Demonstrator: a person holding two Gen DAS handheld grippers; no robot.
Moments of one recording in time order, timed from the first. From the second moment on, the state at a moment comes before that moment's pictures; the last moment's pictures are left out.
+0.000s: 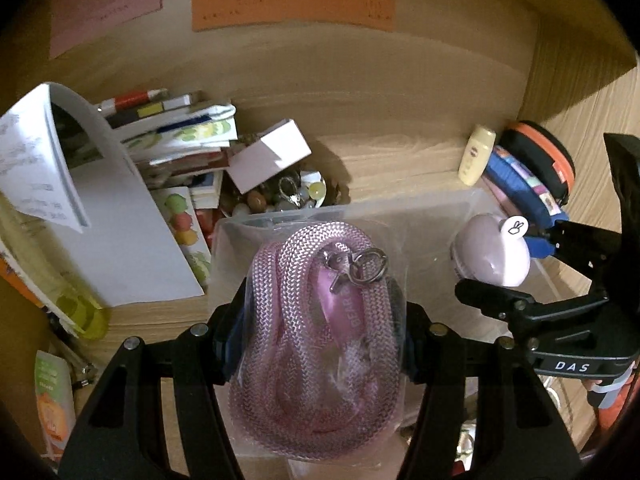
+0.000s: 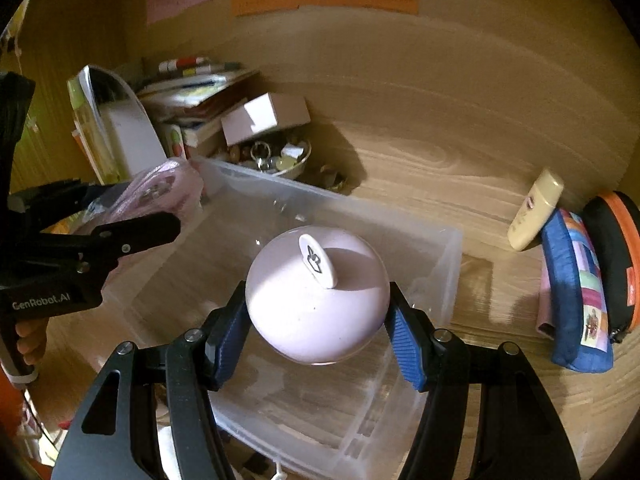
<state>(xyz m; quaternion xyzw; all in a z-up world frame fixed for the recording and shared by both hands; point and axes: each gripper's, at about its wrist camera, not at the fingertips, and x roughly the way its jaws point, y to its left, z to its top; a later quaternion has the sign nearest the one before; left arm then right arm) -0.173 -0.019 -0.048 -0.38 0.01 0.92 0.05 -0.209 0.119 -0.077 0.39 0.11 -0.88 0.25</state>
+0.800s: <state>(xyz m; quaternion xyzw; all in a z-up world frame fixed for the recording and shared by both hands) -0.206 -0.005 -0.082 -0.44 0.06 0.89 0.07 -0.225 0.095 -0.104 0.43 0.17 -0.86 0.24</state>
